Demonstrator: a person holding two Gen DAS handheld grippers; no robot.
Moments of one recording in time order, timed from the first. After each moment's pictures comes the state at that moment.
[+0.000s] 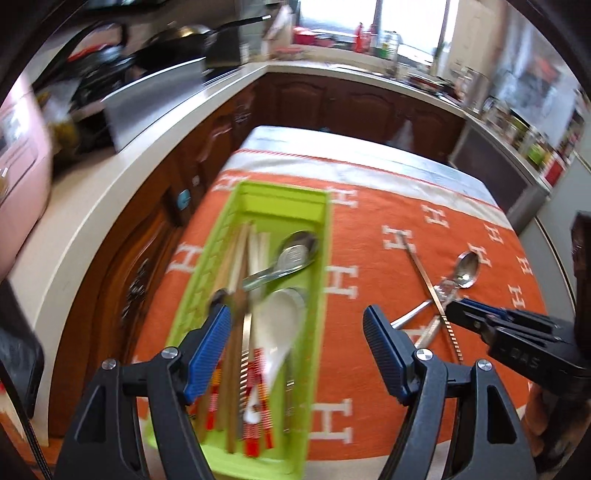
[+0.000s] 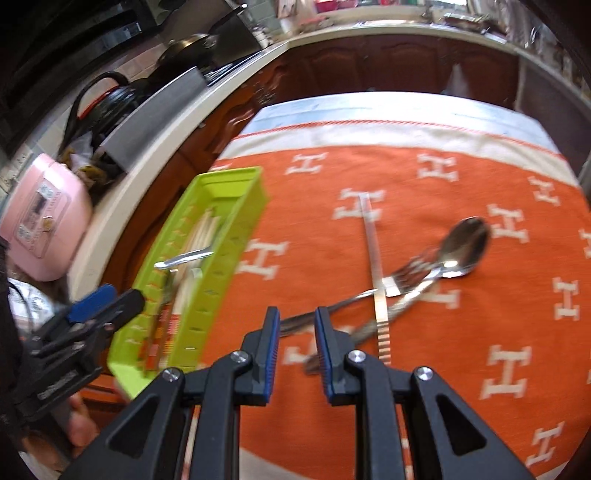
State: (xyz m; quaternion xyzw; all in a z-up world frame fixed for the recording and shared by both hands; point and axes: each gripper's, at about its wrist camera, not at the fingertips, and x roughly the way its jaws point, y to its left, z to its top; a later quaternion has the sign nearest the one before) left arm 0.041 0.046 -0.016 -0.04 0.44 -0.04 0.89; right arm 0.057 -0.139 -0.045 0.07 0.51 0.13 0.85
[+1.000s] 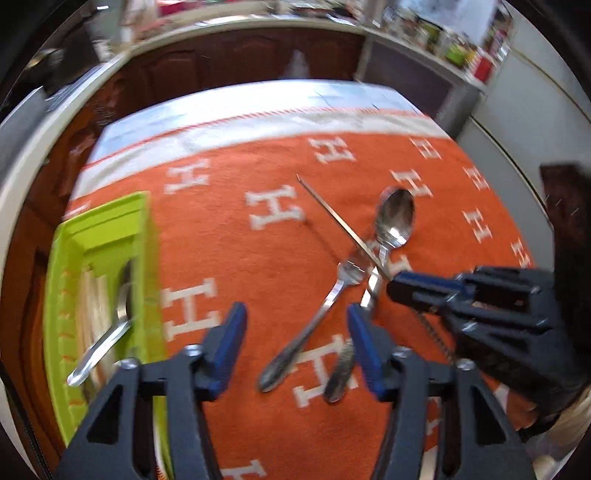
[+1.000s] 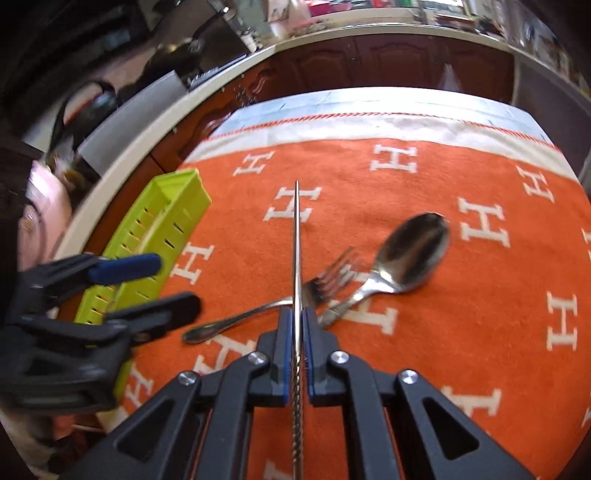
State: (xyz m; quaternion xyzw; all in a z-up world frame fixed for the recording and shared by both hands) left arm 0.111 -0.073 -0.063 0.07 0.53 -0.22 0.82; right arm 0.066 -0.204 -0.079 0.10 0.50 0.16 0.85
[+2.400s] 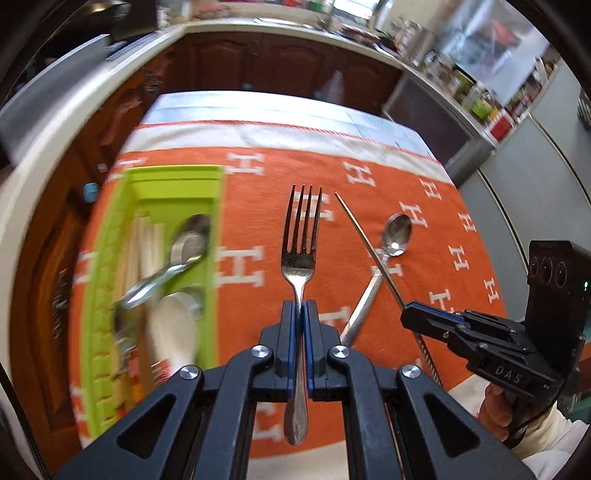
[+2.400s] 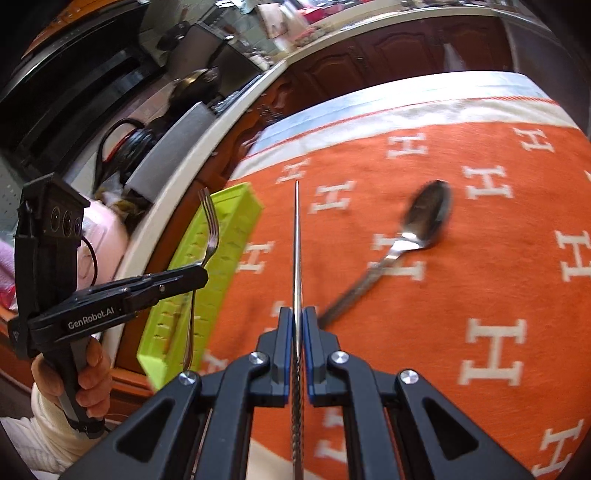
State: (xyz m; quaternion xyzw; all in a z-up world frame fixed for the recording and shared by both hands) left arm 0.071 0.018 -0.012 -0.05 0.52 -0.16 0.84; right arm 0.038 -0.193 -0.053 0.19 0.48 0.23 0.82
